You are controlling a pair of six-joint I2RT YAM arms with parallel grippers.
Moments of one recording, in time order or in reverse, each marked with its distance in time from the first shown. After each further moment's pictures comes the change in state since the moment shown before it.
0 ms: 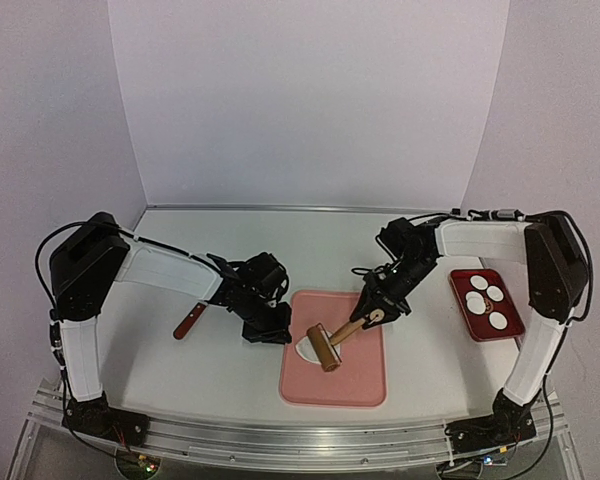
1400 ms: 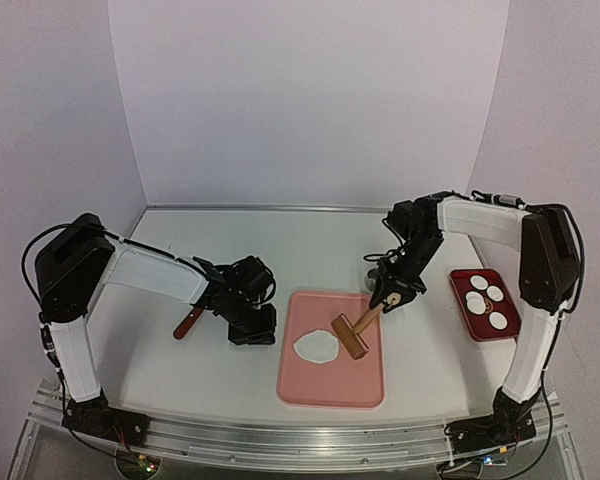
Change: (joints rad) left arm 0.011 -0.080 -0.109 0.010 -0.079 -0.053; right arm -0.079 0.093 0.225 -0.293 0.185 -0.161
